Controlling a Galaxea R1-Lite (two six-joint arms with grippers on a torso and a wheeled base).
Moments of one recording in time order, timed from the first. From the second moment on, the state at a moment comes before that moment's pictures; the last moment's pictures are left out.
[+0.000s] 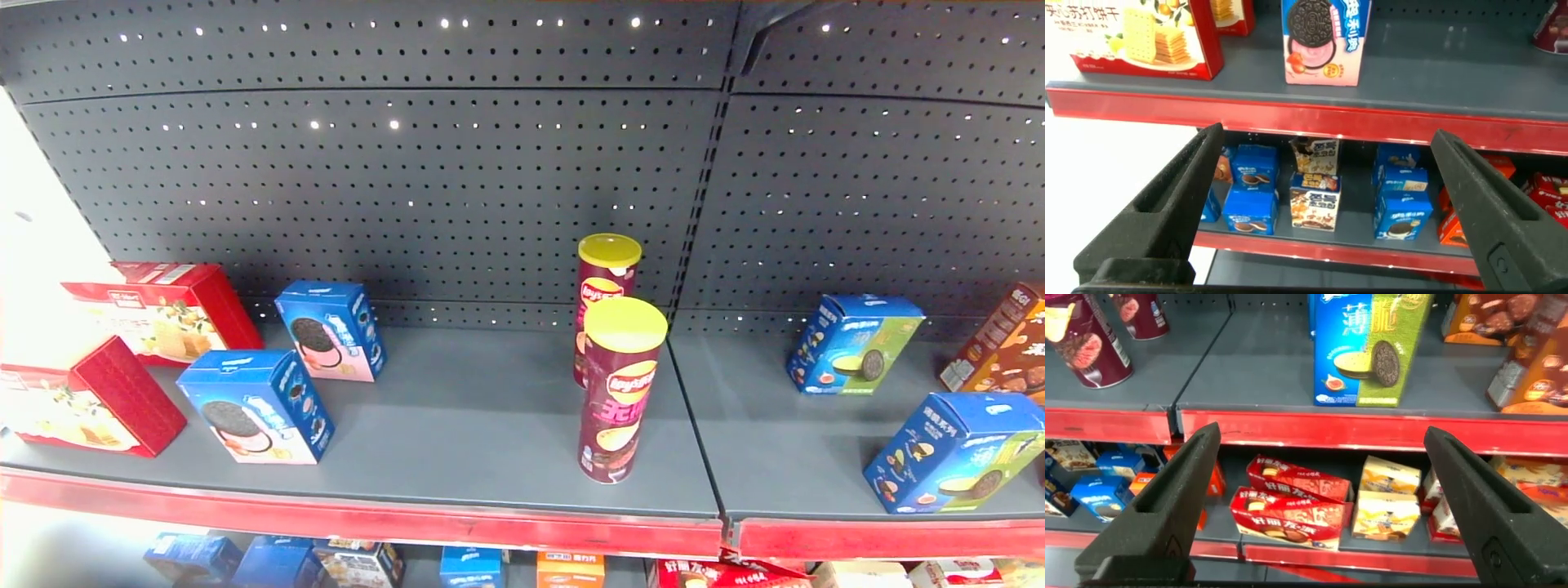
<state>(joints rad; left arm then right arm) -0.01 0.00 0.00 0.00 0.05 -0.03 0.00 0.00 0.00 0.01 0.02 0.01</state>
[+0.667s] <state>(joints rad) -0.01 0.00 0.00 0.00 0.06 -0.03 0.00 0.00 0.00 0.00 0.02 0.01</state>
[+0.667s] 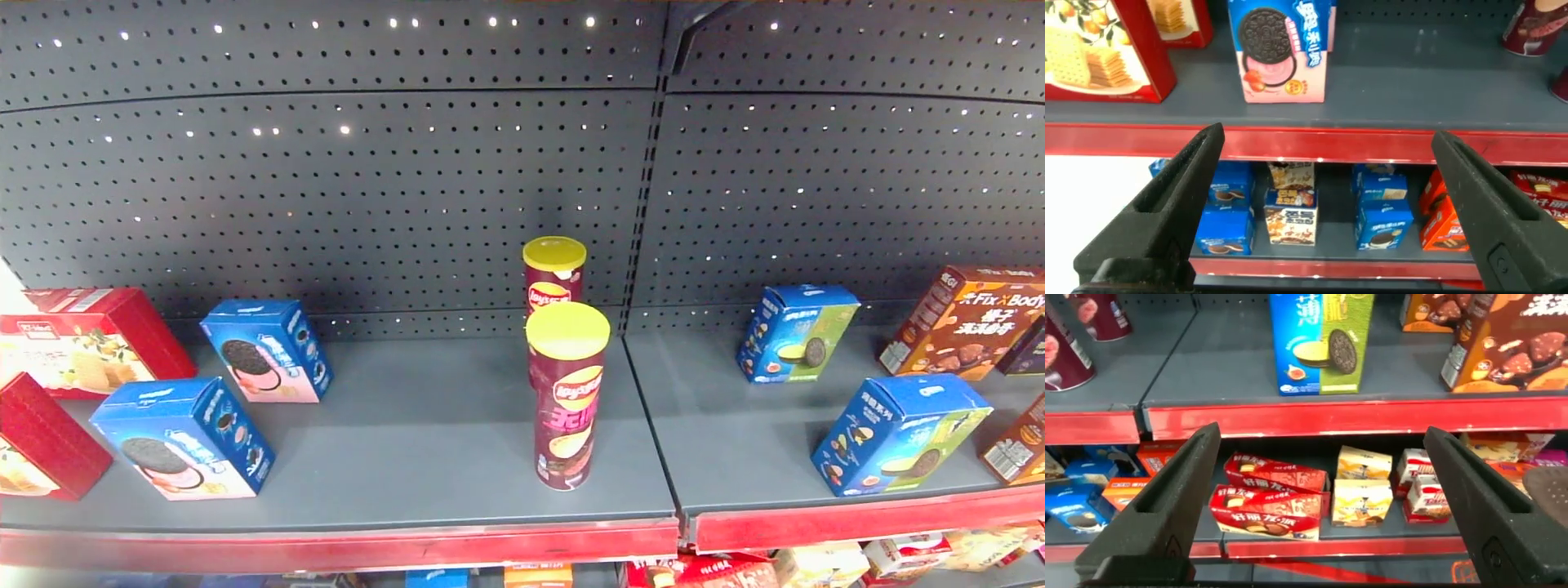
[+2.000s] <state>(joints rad) -0.01 0.00 0.00 0.00 0.06 -0.03 0.00 0.00 0.00 0.00 0.02 0.01</state>
